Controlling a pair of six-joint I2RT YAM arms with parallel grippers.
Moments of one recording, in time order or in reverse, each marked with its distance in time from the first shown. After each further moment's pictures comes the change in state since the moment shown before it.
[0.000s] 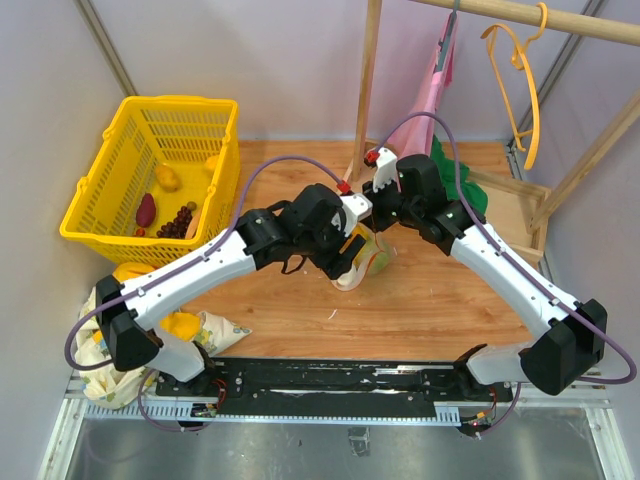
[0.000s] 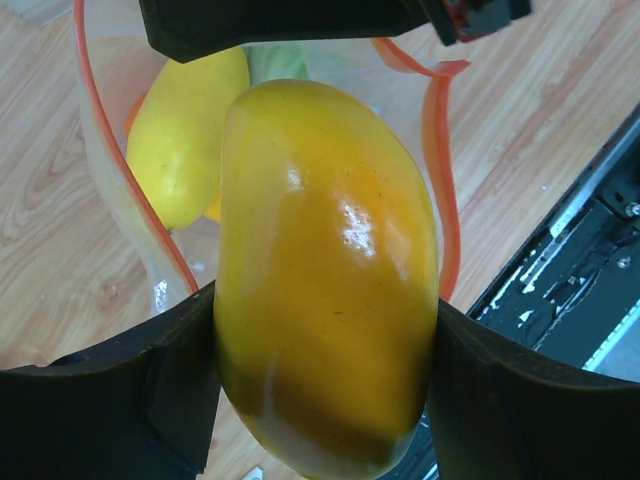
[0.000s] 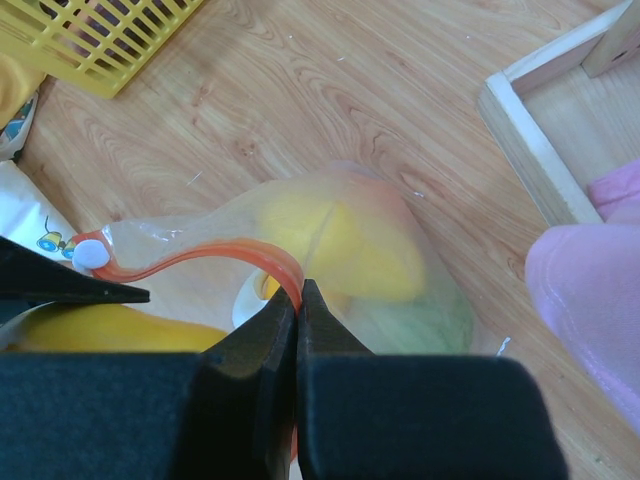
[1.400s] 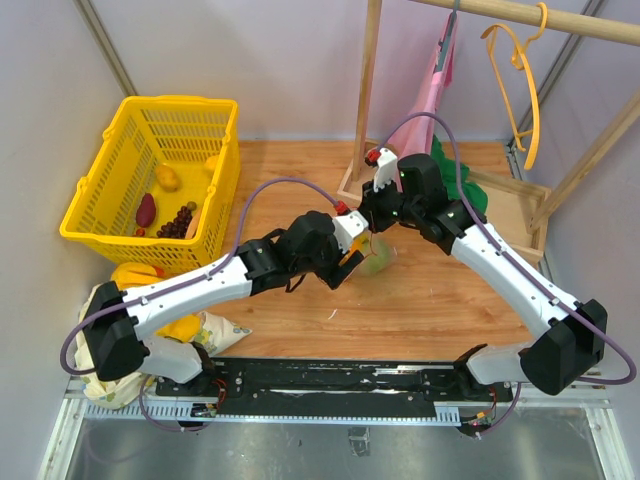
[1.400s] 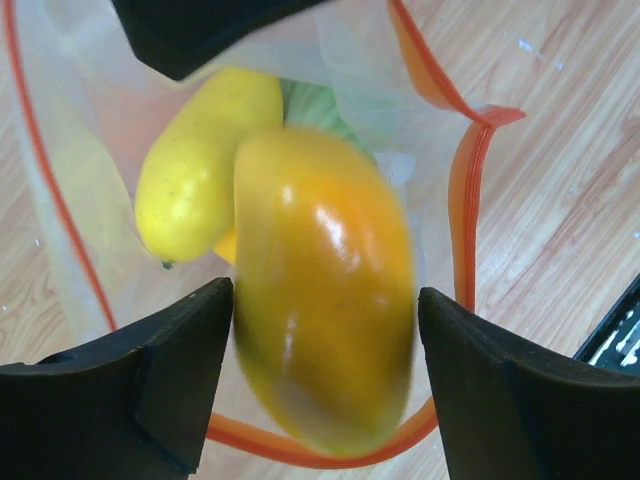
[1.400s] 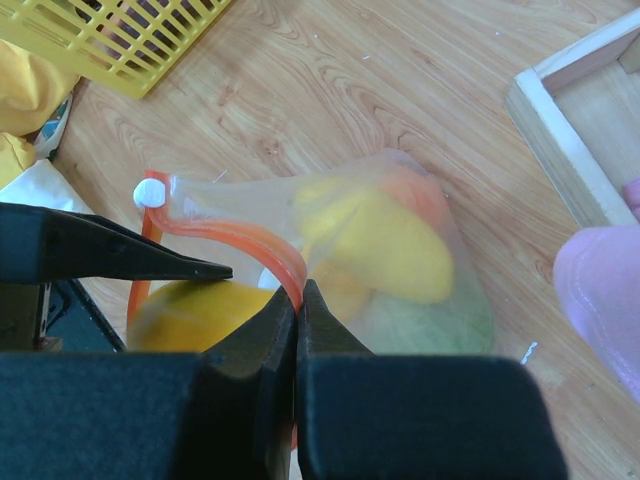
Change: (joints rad) left arm -0.035 -0.070 -0.332 0.392 -0.142 0.092; right arm -0.008 0.000 0.000 0.002 -0.058 0.032
